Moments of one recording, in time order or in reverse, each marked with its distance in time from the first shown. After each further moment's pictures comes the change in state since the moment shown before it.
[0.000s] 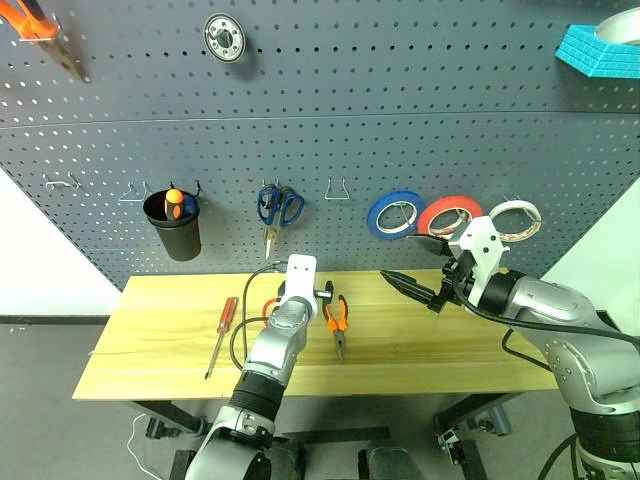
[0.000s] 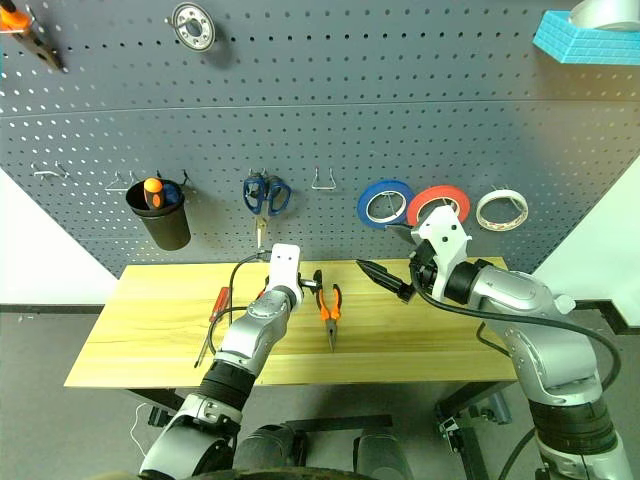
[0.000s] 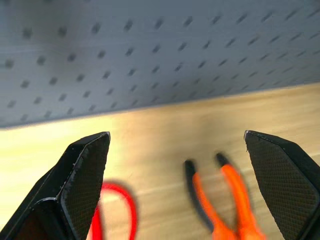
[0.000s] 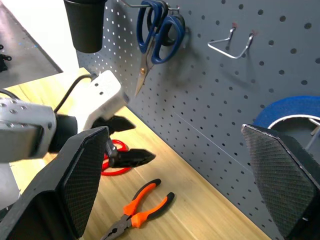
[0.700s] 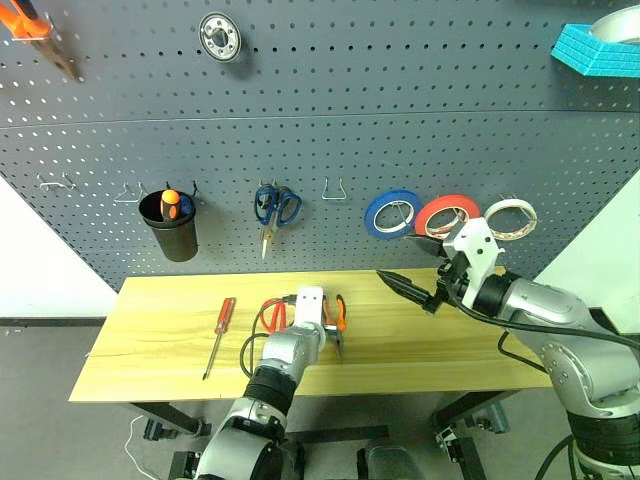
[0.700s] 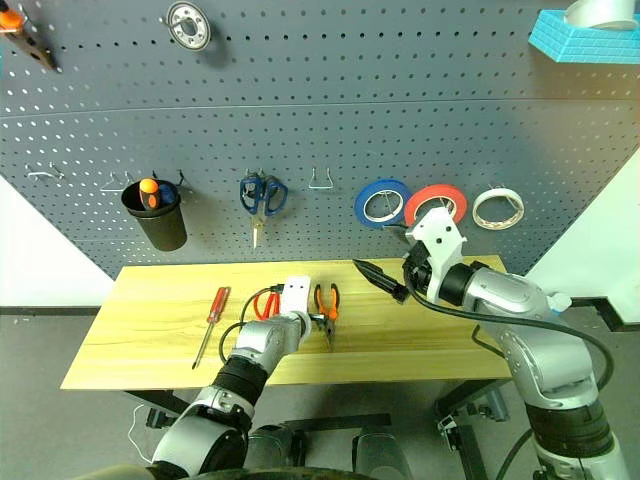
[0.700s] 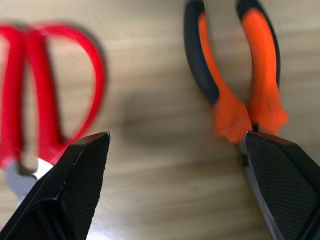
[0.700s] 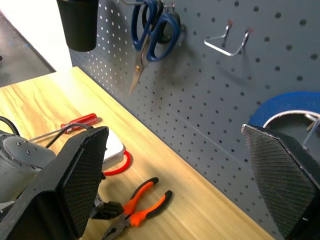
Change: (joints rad) left arm -0.062 -0.055 0.041 0.204 -0.125 0.243 0.079; right arm 0.010 0.012 0.023 -0.040 0.001 0.027 -0.052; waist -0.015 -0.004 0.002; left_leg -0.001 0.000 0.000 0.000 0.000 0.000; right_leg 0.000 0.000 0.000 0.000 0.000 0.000
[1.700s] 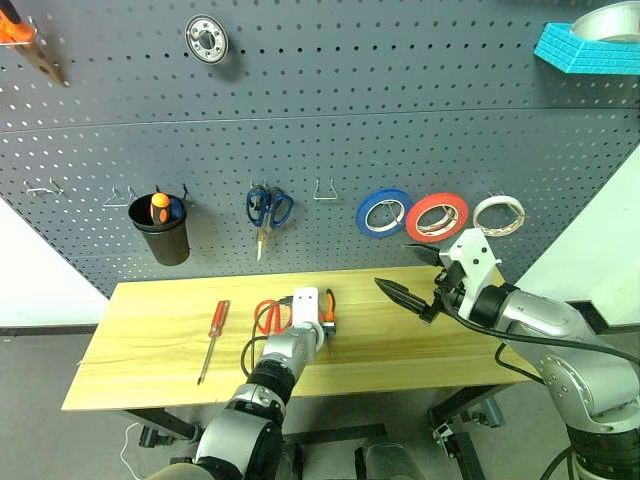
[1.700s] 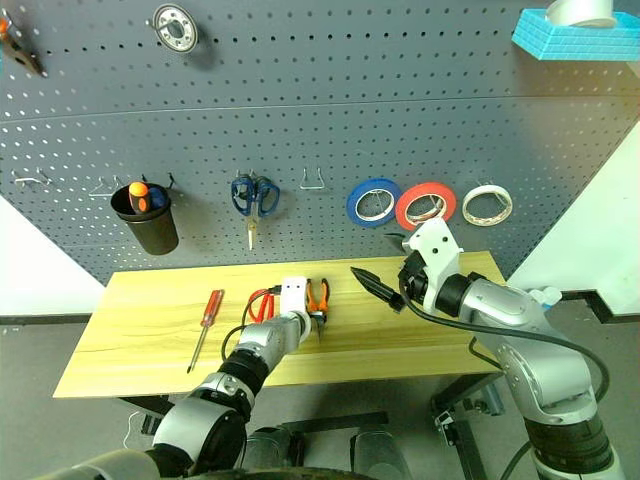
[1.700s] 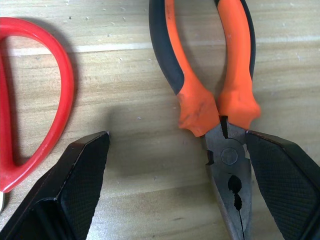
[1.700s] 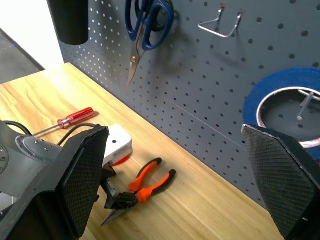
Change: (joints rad) left arm -0.092 0.021 0.060 0.270 -0.076 -0.250 -0.023; right arm 0.049 0.015 0.003 -0.049 0.000 0.022 -0.045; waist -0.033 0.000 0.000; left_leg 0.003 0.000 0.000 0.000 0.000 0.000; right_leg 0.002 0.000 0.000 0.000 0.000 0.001
